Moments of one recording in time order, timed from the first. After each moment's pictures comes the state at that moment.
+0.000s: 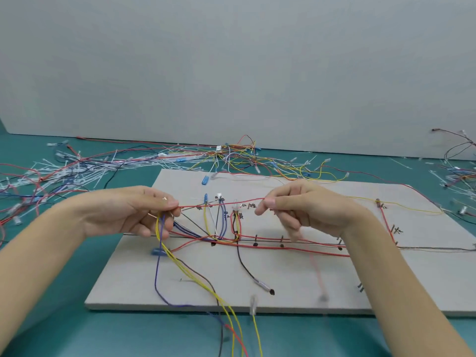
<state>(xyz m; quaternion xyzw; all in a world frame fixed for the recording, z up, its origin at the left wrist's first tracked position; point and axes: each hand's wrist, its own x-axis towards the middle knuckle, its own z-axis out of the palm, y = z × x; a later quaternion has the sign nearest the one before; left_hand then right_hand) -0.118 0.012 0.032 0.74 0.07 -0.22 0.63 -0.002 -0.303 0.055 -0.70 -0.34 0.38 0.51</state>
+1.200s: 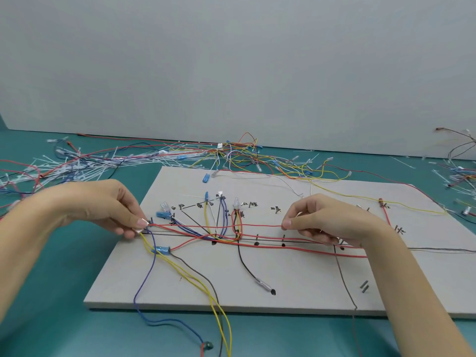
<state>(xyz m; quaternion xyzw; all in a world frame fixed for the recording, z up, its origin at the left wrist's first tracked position) -0.123 0.052 0.033 0.86 0.19 -0.21 0.43 0.007 -0.327 0.036 -0.83 -0.24 0.30 0.39</state>
